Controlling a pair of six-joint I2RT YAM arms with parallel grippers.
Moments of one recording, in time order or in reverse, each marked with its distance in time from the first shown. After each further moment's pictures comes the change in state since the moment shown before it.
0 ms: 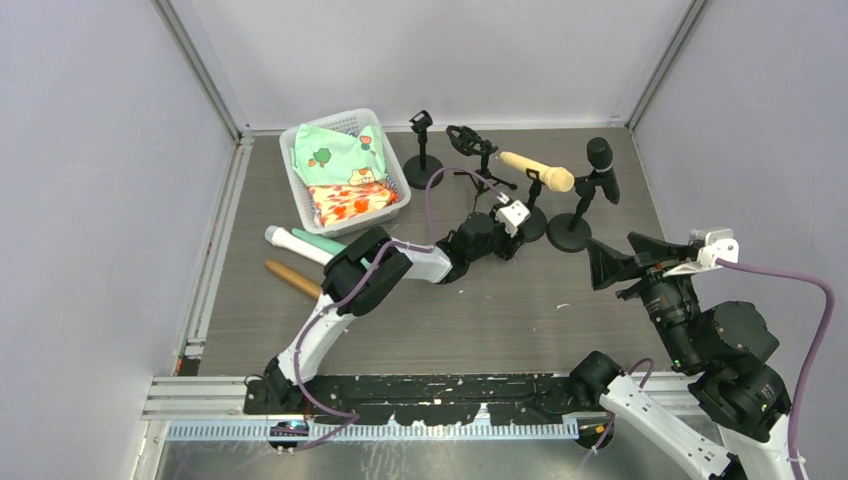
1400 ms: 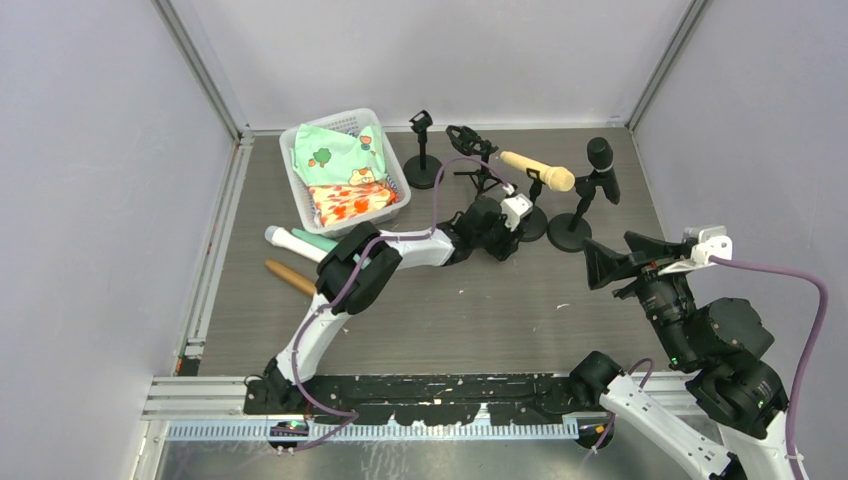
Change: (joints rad) left arm 0.029 -0.048 0.147 -0.507 0.081 -0.076; right arm 0.000 0.006 -0.005 0.002 -0.010 -0.005
